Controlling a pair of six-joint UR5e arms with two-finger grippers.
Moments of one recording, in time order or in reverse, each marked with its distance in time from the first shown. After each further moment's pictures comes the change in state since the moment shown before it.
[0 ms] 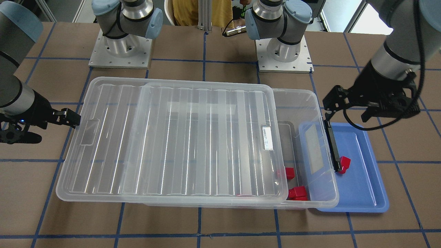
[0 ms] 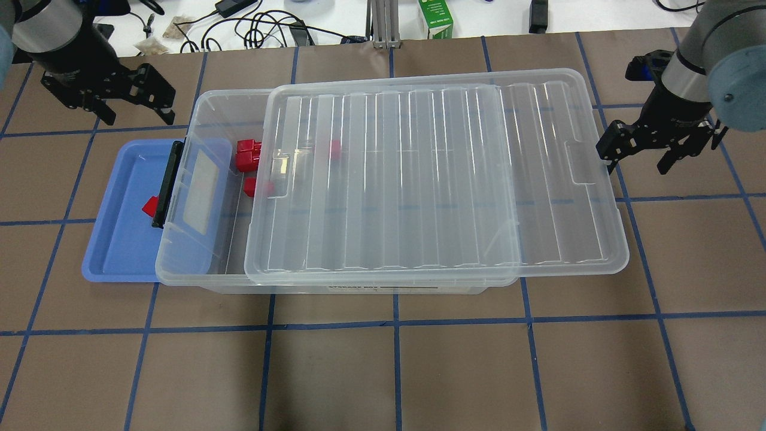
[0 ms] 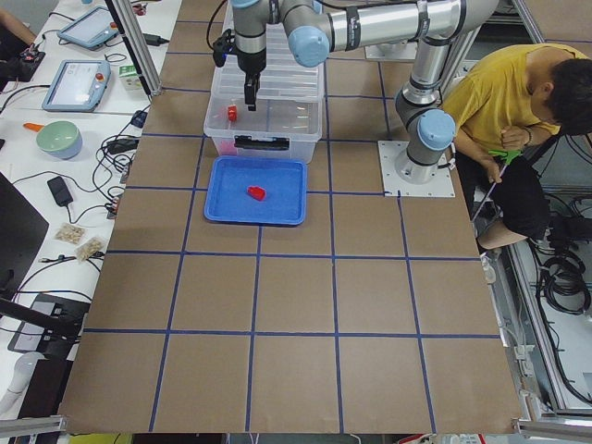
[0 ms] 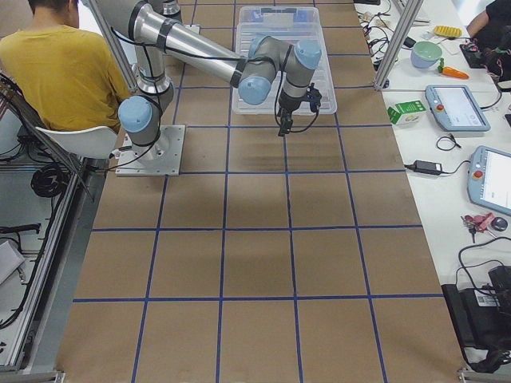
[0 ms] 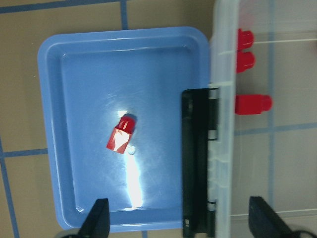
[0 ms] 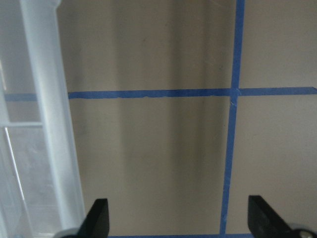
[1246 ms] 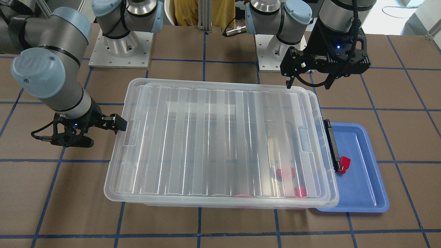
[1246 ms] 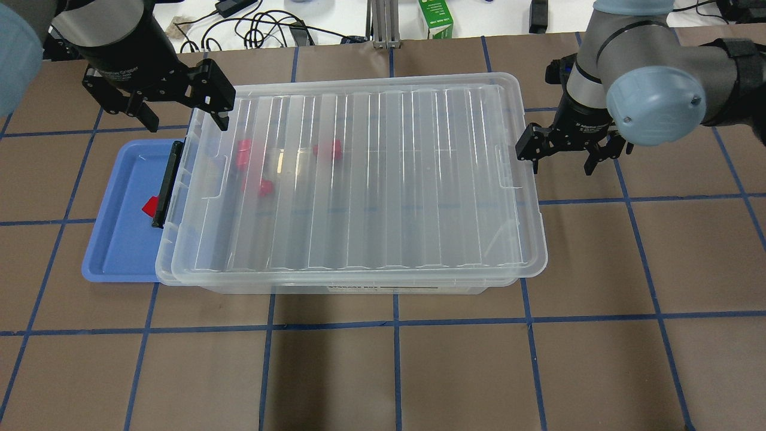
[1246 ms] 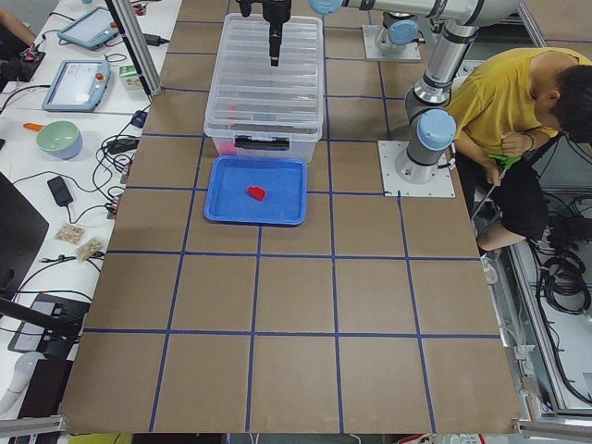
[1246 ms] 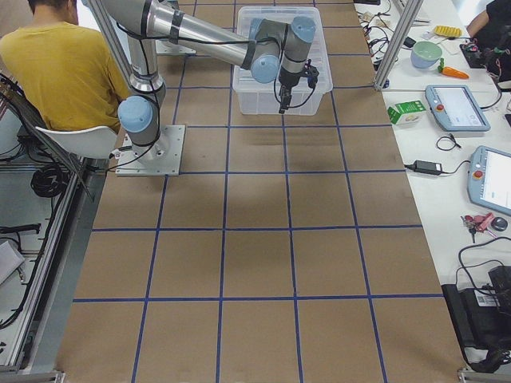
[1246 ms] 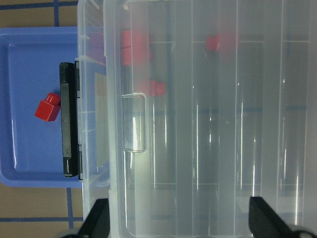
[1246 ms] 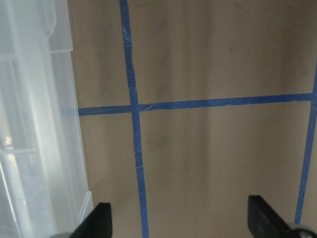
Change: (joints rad) left arm -0.156 0.076 0.030 -0.122 0.017 -0.189; right arm 0.205 0.020 0.000 -0.042 0.006 0.241
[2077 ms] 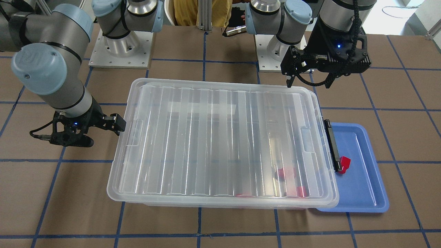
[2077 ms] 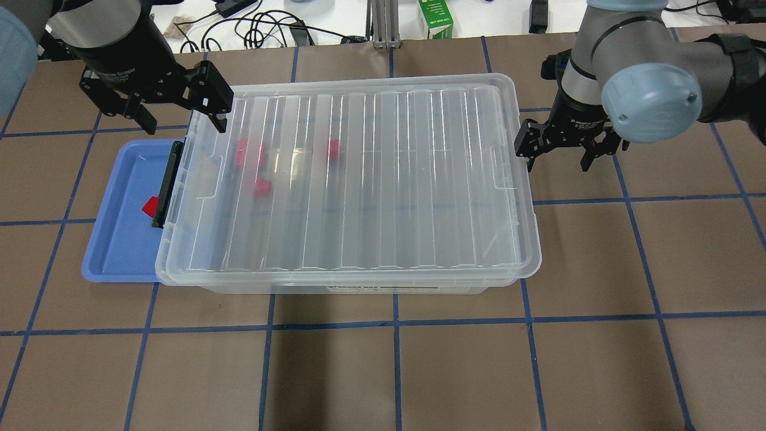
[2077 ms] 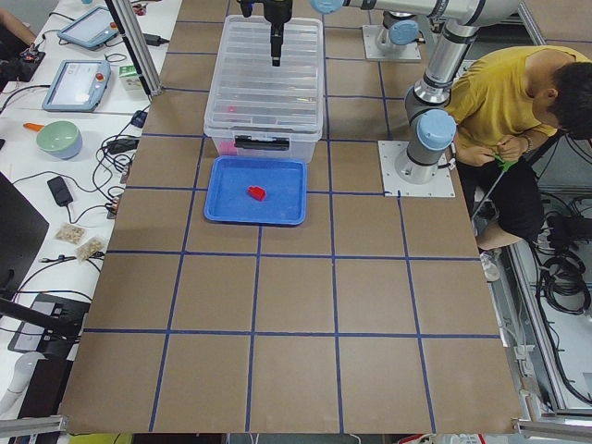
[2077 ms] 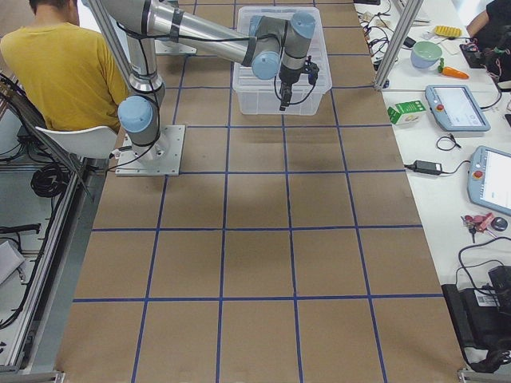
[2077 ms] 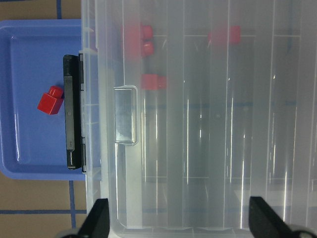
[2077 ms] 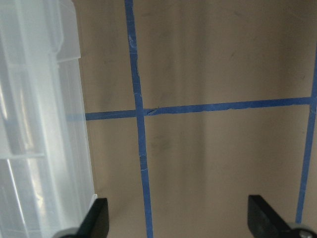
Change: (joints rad) left arm 0.001 0.005 -0.005 -0.001 0.001 0.001; right arm 0.005 -0.006 -0.036 0.003 -0.003 0.011
